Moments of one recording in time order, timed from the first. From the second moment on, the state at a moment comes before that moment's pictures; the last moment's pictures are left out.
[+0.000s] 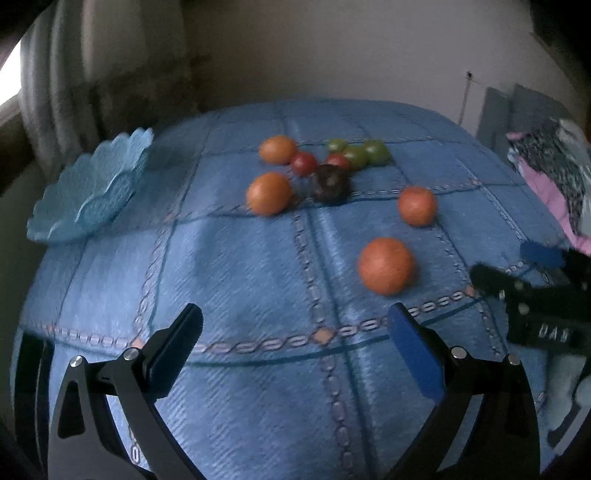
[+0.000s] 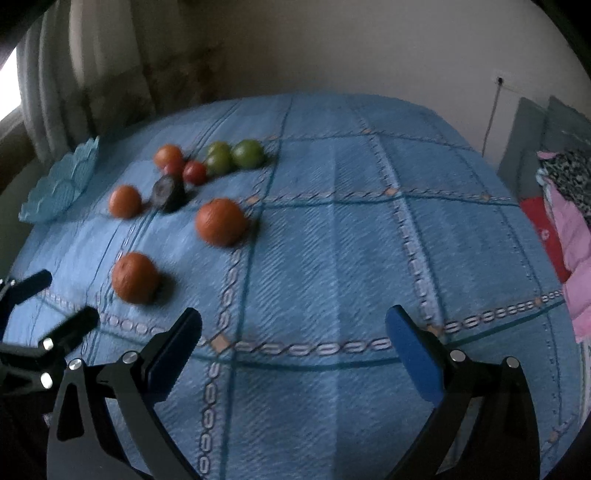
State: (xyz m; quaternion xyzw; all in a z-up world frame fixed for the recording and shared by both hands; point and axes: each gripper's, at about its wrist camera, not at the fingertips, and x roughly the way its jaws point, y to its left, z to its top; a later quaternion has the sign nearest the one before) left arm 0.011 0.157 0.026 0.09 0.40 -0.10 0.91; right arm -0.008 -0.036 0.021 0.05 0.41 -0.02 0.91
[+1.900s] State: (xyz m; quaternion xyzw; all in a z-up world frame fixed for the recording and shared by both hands) left arm 0.035 0.173 0.039 0.05 0.39 -0.10 0.91; right arm 0.079 0.018 0.016 0.02 0.42 0.05 0.91
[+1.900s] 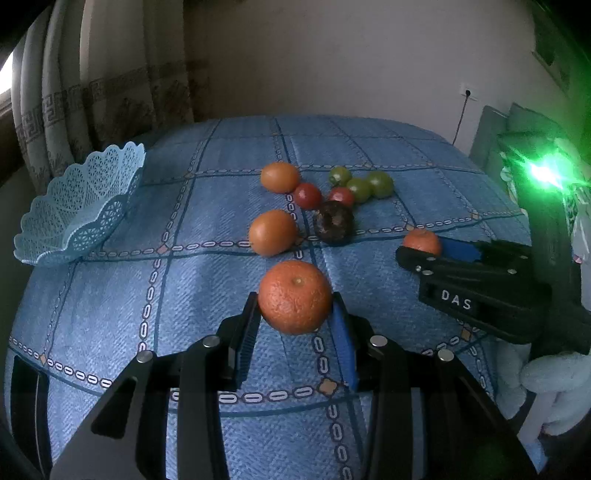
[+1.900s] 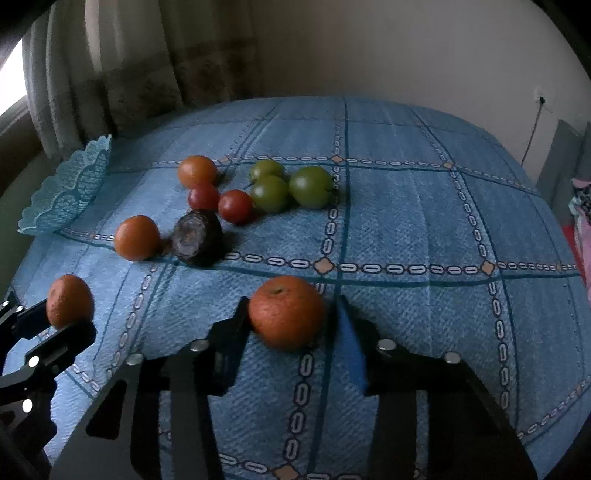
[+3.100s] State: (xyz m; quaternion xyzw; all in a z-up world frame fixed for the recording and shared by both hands) left arm 0.106 0.347 0.093 -0.03 0.32 0.08 0.94; right arm 0.086 0.120 0.071 -0.01 0.37 0.12 0.92
